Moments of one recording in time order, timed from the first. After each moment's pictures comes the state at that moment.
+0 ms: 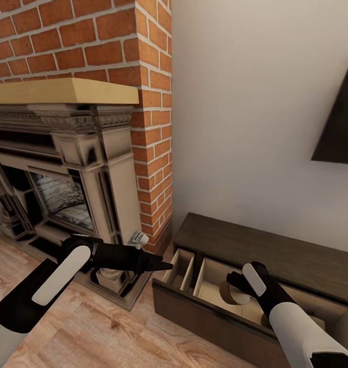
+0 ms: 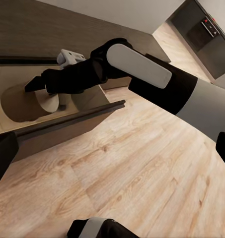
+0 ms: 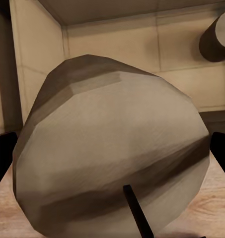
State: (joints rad) left arm -0.67 0.37 -0.53 -1.59 1.05 1.05 -0.47; right arm -0.73 -0.04 0.01 -0.59 -0.67 0.68 -0.50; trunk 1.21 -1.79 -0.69
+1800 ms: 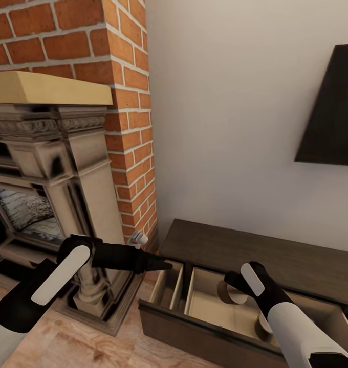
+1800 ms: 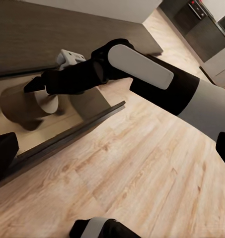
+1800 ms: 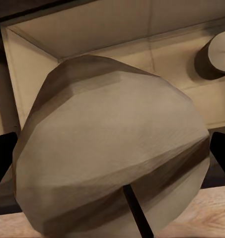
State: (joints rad) left arm -0.68 0.38 -0.53 -1.59 1.05 1.05 -0.46; right arm -0.73 -0.03 0.01 -0.60 -0.67 0.68 -0.49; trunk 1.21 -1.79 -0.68
